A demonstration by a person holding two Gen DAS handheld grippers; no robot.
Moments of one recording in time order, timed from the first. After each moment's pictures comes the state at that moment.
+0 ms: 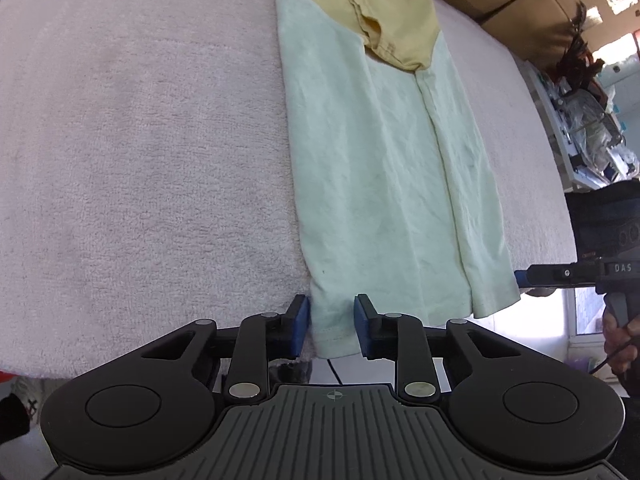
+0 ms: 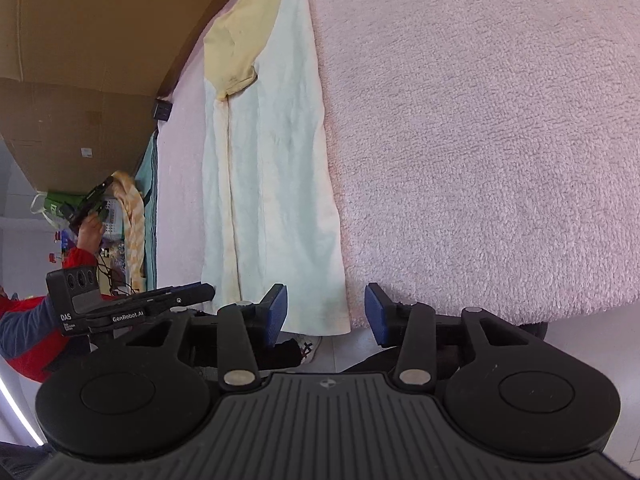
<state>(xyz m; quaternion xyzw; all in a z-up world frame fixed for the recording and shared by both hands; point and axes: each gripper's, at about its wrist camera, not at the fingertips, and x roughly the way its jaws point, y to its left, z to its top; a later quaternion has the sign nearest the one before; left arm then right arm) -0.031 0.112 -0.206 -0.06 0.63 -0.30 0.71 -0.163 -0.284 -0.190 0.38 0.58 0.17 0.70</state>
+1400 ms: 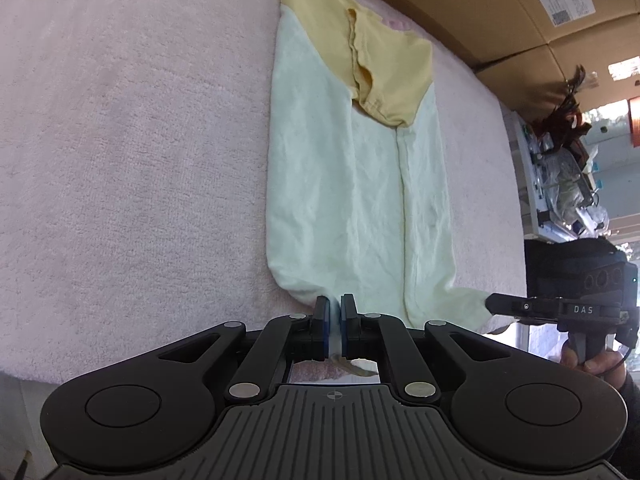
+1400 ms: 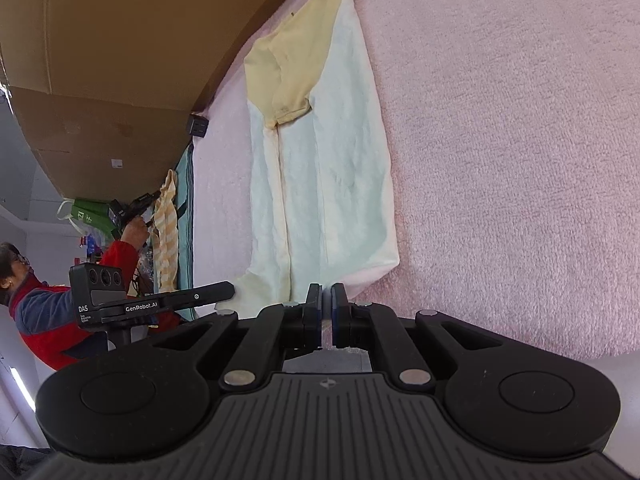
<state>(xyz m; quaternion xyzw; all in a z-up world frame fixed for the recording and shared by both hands) 0.001 0.127 -0.178 -0.16 0.64 -0.29 0.69 -0.134 -0.284 -0.163 0.41 0.55 0.19 0.70</state>
